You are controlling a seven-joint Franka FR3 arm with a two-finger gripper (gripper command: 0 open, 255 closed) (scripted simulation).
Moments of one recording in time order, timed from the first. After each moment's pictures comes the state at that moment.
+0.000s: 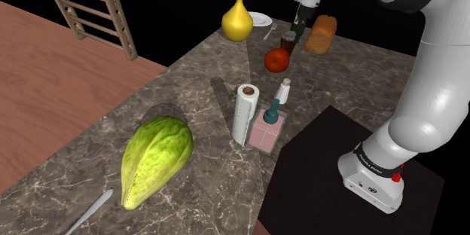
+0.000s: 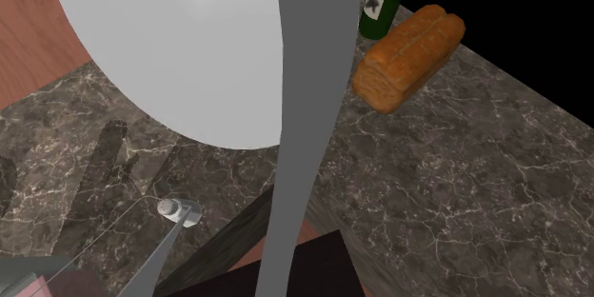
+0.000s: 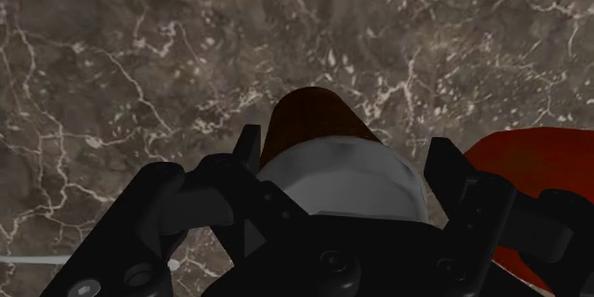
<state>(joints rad) -0.12 0.42 -0.42 -1.67 0.26 1.95 -1.18</state>
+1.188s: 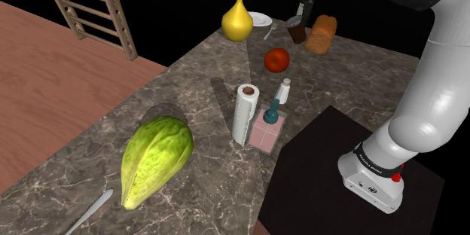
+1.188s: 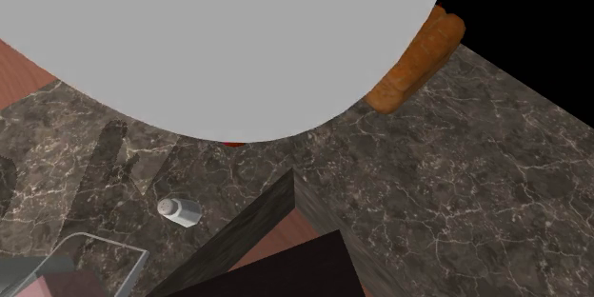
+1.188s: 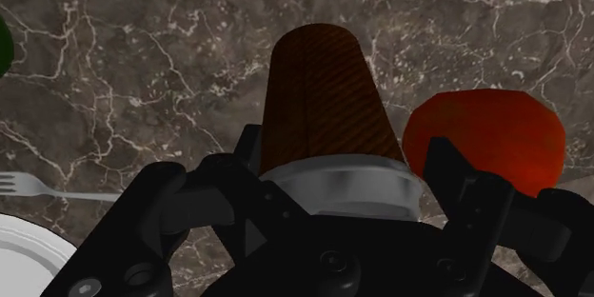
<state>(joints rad) -0.12 0.36 -0.44 -1.51 0.23 1.74 -1.14</state>
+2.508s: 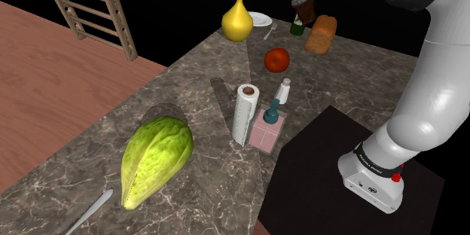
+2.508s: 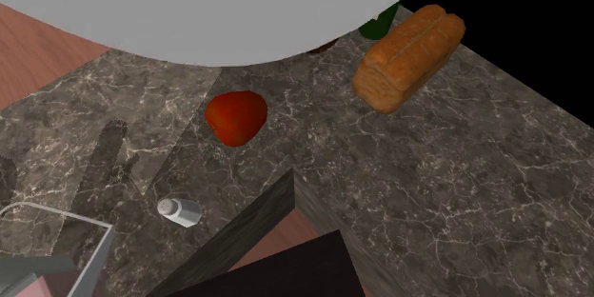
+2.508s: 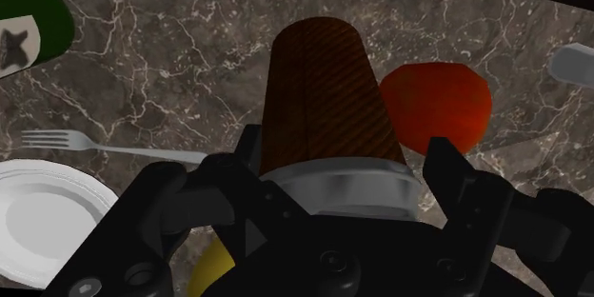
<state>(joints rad) -0.16 0.39 -0.44 -1.20 0.24 1.46 -1.12</state>
